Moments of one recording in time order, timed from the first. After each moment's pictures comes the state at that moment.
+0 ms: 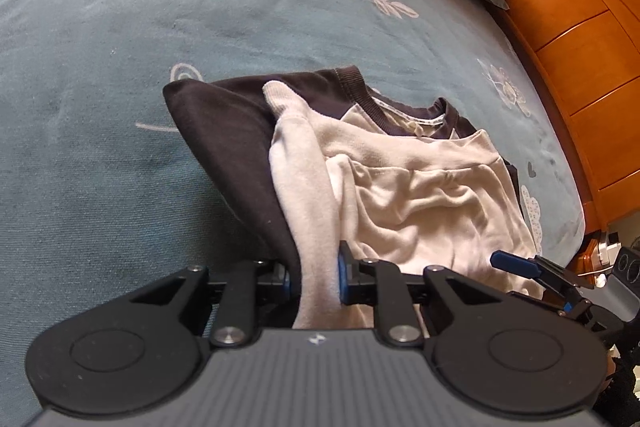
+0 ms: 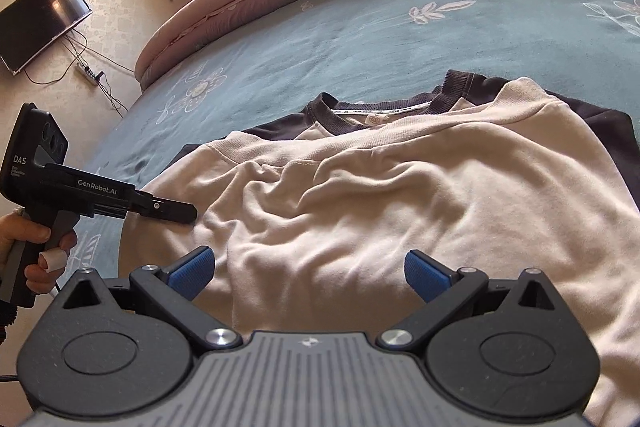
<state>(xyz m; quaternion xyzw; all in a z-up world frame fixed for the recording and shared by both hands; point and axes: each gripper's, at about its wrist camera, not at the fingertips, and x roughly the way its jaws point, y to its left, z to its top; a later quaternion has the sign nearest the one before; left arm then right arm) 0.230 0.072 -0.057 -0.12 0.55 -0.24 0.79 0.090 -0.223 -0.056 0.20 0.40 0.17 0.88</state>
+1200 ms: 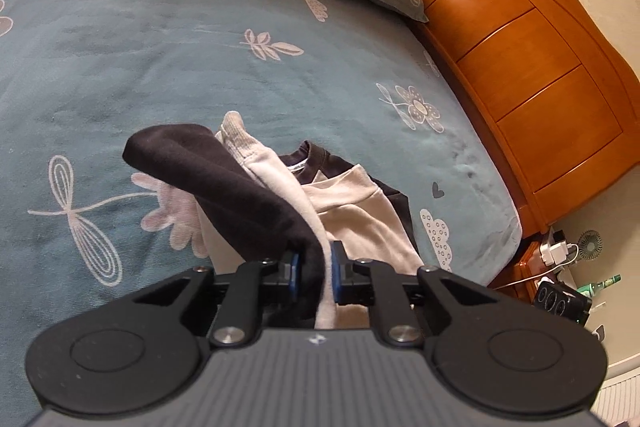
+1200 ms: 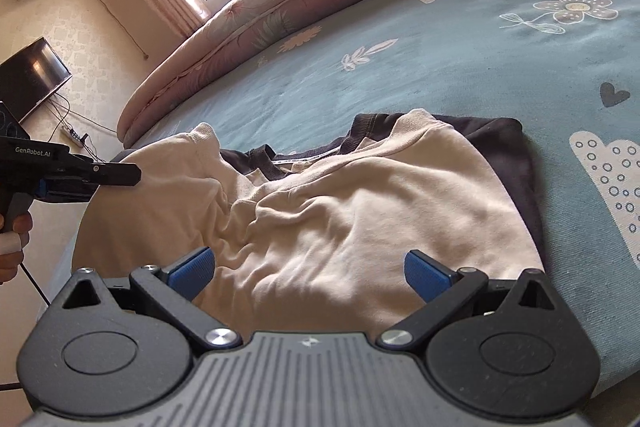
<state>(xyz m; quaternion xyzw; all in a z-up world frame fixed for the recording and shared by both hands) 0.223 -0.011 0.033 -0.13 0.50 -0.32 0.79 0.045 -0.302 -0.043 0.25 0.35 0.11 0.89</state>
